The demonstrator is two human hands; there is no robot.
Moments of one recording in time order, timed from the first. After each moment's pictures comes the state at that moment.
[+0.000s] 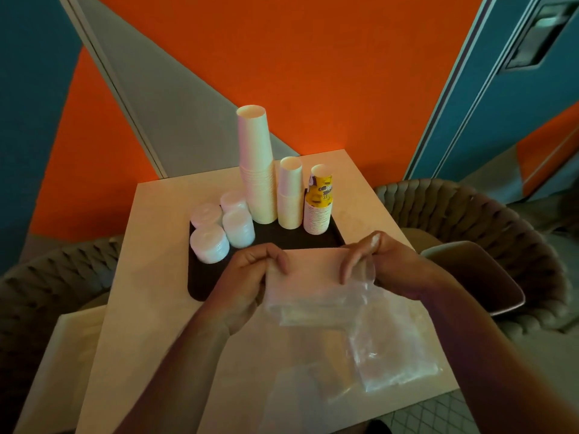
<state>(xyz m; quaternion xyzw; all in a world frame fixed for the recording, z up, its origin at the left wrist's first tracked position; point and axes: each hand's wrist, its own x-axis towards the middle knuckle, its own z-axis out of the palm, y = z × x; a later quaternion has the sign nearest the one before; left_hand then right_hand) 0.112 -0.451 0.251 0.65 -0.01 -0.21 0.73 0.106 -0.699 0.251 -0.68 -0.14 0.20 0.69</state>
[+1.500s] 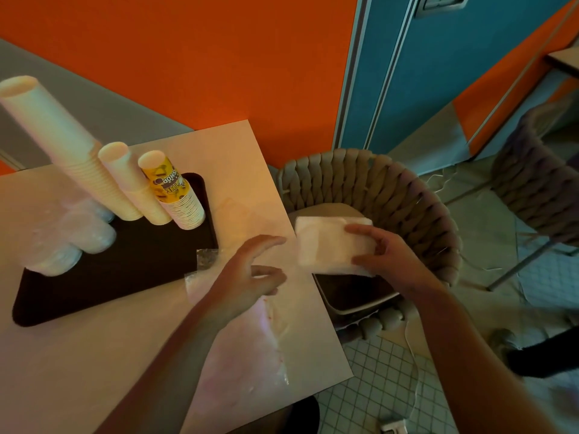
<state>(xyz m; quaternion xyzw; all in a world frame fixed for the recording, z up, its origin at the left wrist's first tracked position) 0.125 -0.751 0.174 0.76 -0.08 -0.25 0.59 0.086 -1.031 0.136 -0.76 0.14 0.07 0.63</state>
